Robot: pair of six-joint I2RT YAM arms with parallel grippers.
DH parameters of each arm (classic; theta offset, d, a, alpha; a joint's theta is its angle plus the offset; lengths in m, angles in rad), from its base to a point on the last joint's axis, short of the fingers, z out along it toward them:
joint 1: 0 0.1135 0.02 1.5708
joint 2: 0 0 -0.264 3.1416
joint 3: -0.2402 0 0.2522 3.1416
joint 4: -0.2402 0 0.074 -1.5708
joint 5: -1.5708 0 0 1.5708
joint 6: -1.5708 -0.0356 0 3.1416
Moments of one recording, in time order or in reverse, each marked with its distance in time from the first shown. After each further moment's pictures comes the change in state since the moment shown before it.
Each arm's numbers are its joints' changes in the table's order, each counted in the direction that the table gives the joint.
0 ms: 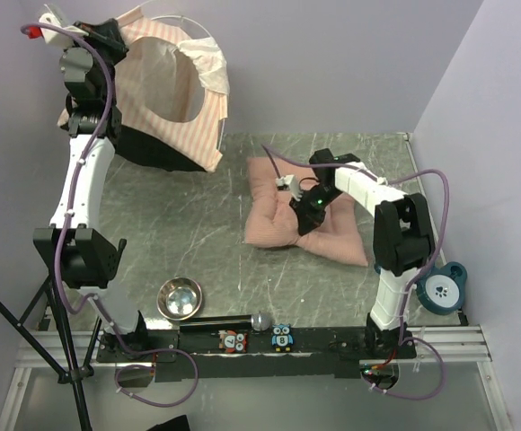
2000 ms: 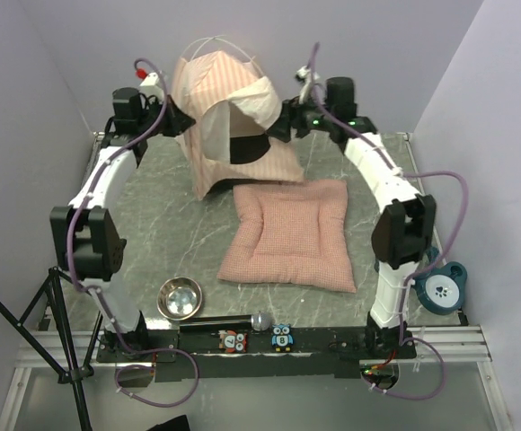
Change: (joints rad) left arm -0.039 -0.063 0.296 -0.309 -0.737 -0.342; right arm -0.007 -0.058 -0.459 0.713 0.097 -0.864
